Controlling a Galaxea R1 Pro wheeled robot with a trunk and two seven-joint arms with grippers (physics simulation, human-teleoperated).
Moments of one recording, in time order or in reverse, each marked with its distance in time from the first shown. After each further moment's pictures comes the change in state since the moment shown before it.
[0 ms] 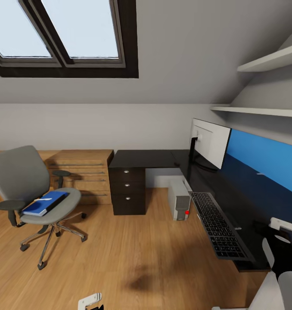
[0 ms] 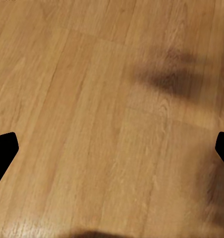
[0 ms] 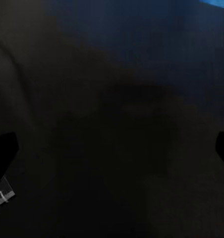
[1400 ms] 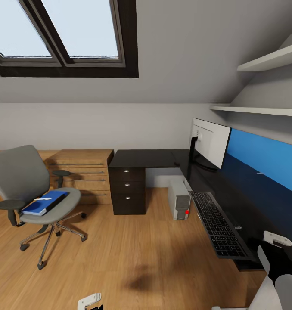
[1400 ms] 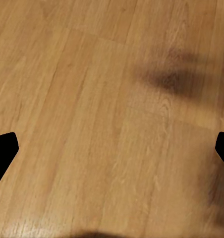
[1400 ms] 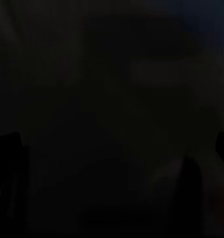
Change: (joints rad) left arm 0.000 0.002 0.000 0.000 0.001 0.000 0.000; right arm 0.000 0.005 0.011 0.128 0.037 0.151 -0.032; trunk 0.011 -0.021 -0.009
